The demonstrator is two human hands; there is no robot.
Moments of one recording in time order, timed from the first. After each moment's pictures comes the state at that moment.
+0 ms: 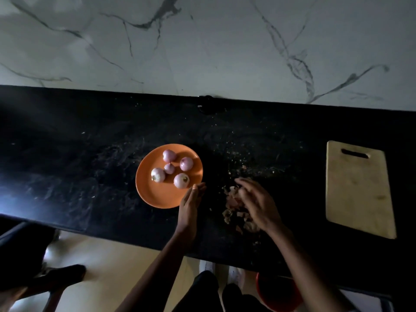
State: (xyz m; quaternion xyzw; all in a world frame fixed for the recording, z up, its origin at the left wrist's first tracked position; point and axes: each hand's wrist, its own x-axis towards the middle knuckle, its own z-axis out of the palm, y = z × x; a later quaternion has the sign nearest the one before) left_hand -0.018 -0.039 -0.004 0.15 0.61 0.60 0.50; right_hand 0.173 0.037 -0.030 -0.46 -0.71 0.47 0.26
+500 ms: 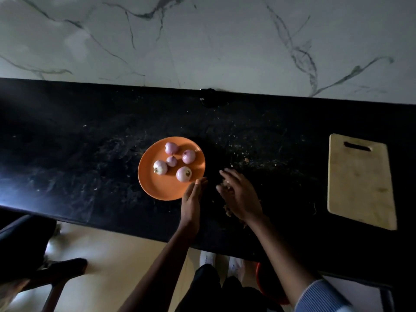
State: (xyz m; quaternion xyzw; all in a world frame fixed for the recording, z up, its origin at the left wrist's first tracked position) left_hand -0.017 -0.046 -0.012 0.14 0.61 0.61 0.48; right_hand 0.121 0.032 -0.056 -0.45 -0.81 0.30 0.24
